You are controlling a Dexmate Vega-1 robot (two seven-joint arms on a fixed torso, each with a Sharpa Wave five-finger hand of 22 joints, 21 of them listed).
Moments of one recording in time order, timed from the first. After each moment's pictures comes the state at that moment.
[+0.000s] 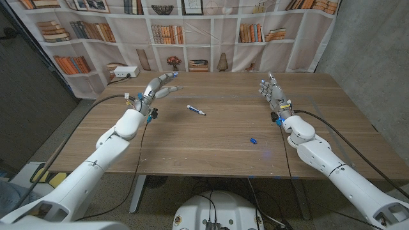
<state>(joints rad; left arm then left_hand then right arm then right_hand) 0.94 0.62 0.26 -1.55 -0.01 -0.29 0.13 1.02 0.02 0.07 -0.16 0.29 0.36 -0.05 0.25 0.19 0.42 -0.16 0.25 0.20 0.29 -0.04 0.21 0.18 0.14 -0.04 0.24 0.19 -0.94 -0.57 -0.37 -1.54 0.58 0.20 -0.12 0.19 -0.05 0.10 0.00 0.27 0.12 0.07 0.19 0.18 0.13 0.07 0.20 0.17 0.04 0.04 0.18 0.17 0.13 -0.04 0.19 0.17</state>
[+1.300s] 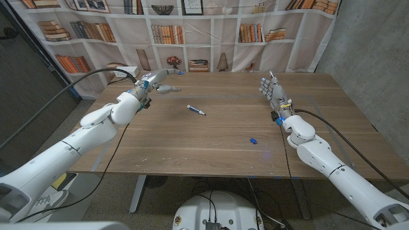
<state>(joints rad) 0.85 0.91 0.38 -1.79 0.43 -0.03 0.14 1.11 0.04 0.08 -0.15 0.27 0.42 -0.09 0.25 0.19 0.49 -0.20 0.24 0.20 0.34 -0.04 0.21 0.18 0.17 -0.04 0.24 0.19 -0.95 -0.57 -0.37 -1.55 0.57 0.22 -0.13 0.19 -0.05 0.10 -0.01 0.26 0.12 0.07 0.19 0.18 0.13 0.07 0.20 0.17 0.05 0.05 0.19 0.18 0.15 -0.03 0.20 0.17</state>
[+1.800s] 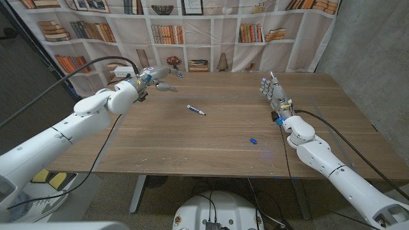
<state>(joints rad) 0.75 1.01 0.44 -1.85 0.53 0.01 -0.05 1.12 0.04 0.08 -0.14 0.25 0.50 -0.11 0.26 0.19 0.55 -0.21 0.24 0.20 0.39 -0.04 0.21 0.18 0.17 -0.04 0.23 0.19 -0.96 -0.57 -0.37 -1.55 0.57 0.23 -0.14 0.19 -0.05 0.10 -0.01 0.26 0.12 0.07 0.19 0.18 0.13 0.07 0.20 0.17 0.05 0.05 0.19 0.18 0.15 -0.03 0.20 0.17</state>
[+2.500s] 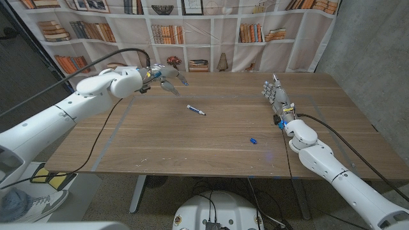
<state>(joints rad) 0.52 1.00 0.59 -1.76 0.62 -0.15 -0.28 1.11 0.04 0.07 -0.13 0.25 0.58 -0.15 0.27 0.19 0.62 -0.22 0.24 0.20 0.42 -0.04 0.21 0.18 0.17 -0.04 0.22 0.19 -1.00 -0.58 -0.35 -1.58 0.59 0.23 -0.15 0.20 -0.04 0.09 -0.01 0.26 0.12 0.07 0.19 0.18 0.13 0.07 0.20 0.18 0.05 0.05 0.19 0.18 0.15 -0.03 0.20 0.17</state>
